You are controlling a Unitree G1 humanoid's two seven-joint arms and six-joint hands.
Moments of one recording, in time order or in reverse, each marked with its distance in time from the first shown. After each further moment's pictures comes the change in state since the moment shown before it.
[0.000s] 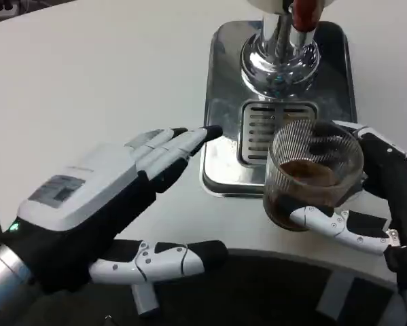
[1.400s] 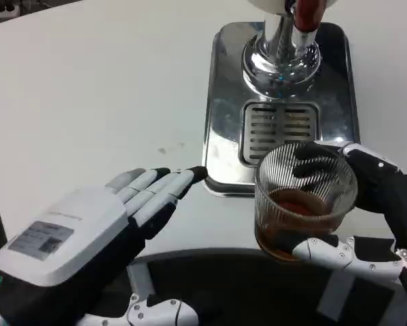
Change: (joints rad) left arm 0.253 -0.008 0.079 -0.211 0.067 0.069 -0.001; right arm 0.091 -0.108 -0.053 -0.117 0.131 0.000 0.185
